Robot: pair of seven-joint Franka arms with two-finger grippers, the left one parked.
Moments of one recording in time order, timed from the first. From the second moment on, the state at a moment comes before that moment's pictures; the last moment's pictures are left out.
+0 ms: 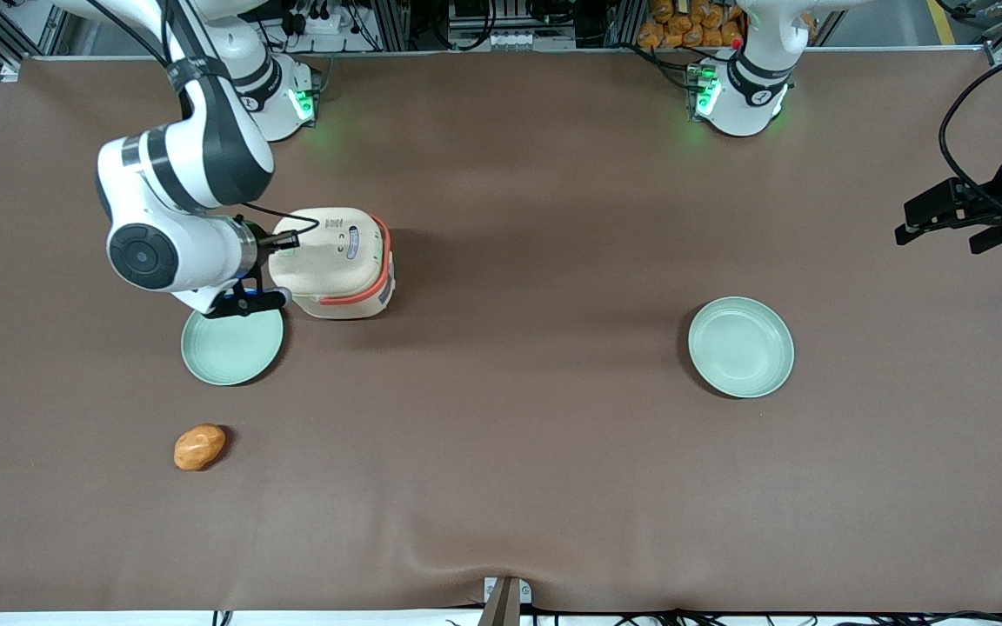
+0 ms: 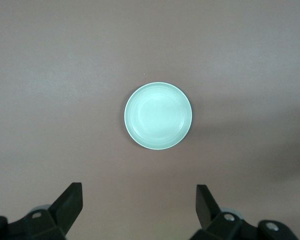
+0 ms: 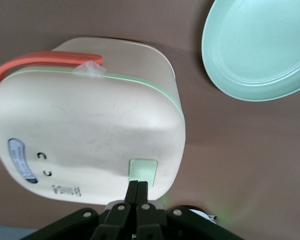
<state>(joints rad) 0.30 0.21 -0.02 -1.90 0.12 1.61 0.09</state>
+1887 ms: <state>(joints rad) 0.30 0.21 -0.03 -1.64 0.12 1.41 0.09</state>
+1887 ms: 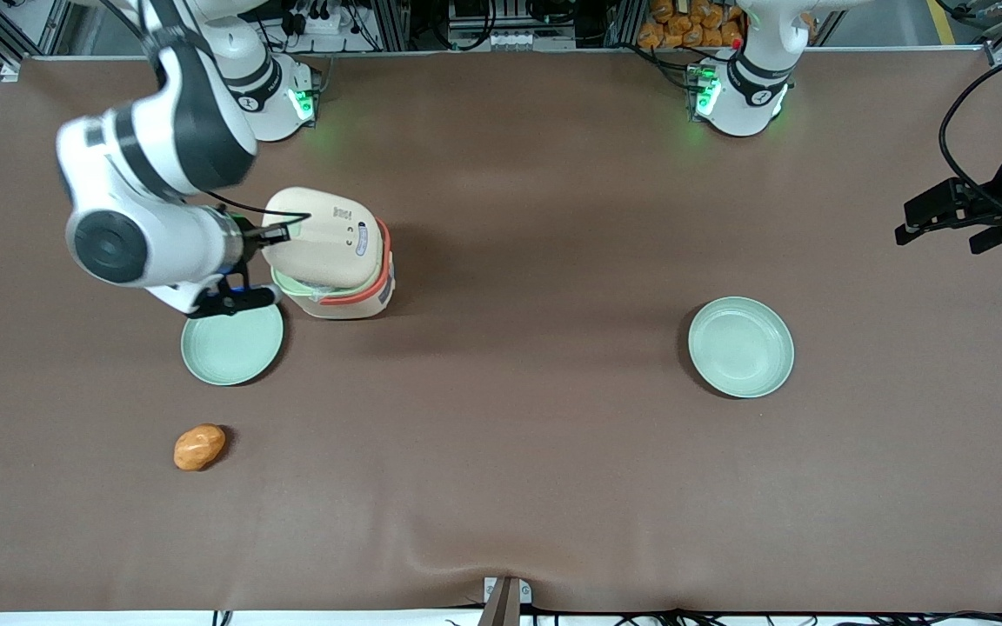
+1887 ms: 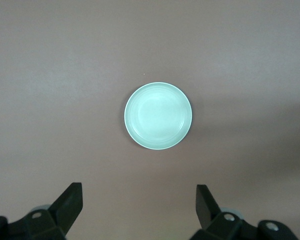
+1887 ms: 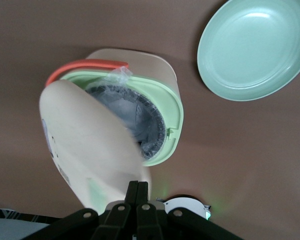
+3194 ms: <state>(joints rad) 0.10 0.10 -0.05 -1.43 0.01 1.41 0.06</state>
